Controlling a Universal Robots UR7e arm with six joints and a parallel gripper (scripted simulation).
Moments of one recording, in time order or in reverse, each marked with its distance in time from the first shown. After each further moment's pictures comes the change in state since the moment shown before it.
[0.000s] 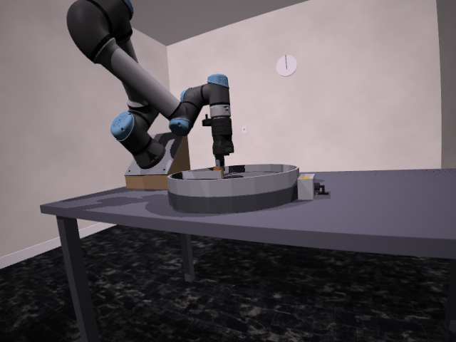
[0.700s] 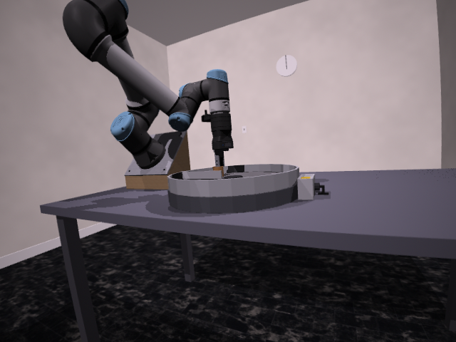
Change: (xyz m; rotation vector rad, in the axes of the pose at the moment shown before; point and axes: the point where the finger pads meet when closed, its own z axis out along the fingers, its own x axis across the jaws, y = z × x) arm 0.000 -0.001 -0.017 -0.003 0.002 -0.004
